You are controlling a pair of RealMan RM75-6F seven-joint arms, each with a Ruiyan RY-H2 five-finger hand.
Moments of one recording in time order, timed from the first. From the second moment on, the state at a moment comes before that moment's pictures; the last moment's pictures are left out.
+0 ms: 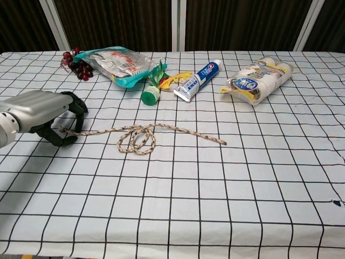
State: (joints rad) left arm -0.59 -1.65 -0.10 -1.41 1.05 1.05 0.56; right arm 0.12 -1.14 0.11 -1.54 -1.40 1.40 -0.04
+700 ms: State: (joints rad) left arm -0.59 -1.67 -0.11 -1.40 1.04 1.06 0.57; right arm 0.12 -1.15 0.11 -1.54 -1.40 1.40 -0.04
